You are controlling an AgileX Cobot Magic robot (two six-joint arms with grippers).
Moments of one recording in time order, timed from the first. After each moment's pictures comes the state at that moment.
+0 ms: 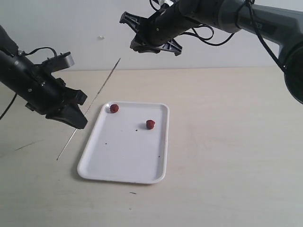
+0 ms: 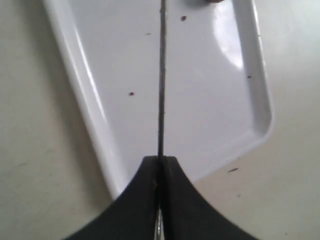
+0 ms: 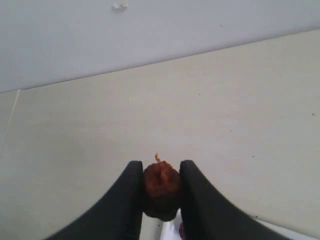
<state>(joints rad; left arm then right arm) -0.20 1.89 -1.27 -0.63 0.96 0.59 0.27 2.36 -2.15 0.49 0.65 0.23</state>
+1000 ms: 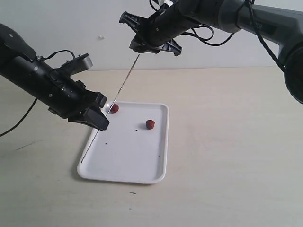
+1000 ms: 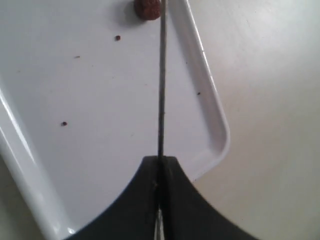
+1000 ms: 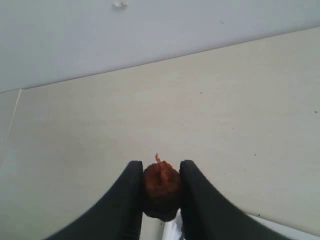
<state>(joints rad) -0.28 1.90 -1.24 -0.80 0.90 0.68 0.27 2.36 -2.15 0.50 0.66 0.23</state>
